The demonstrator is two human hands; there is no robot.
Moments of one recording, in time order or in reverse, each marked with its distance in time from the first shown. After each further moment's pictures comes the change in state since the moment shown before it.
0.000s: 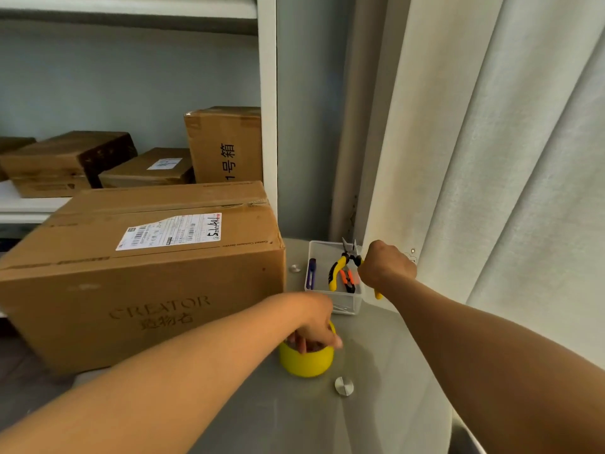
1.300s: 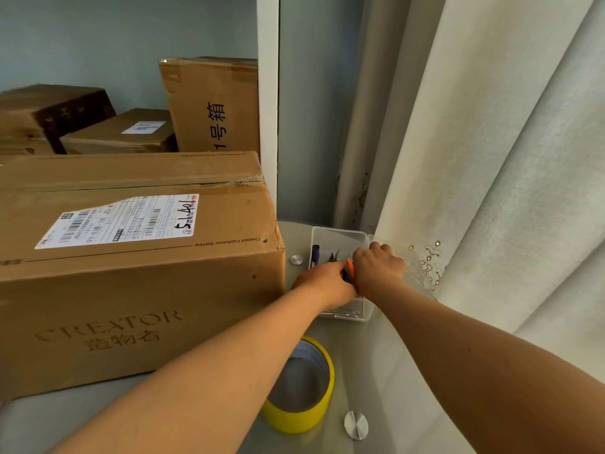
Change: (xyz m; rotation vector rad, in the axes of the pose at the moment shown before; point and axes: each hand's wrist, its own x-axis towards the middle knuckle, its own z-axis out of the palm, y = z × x) left_hand 0.116 -0.022 -0.010 -0.489 0.376 -0.019; right_hand 0.068 -0.015 0.070 -0.467 -0.090 -0.152
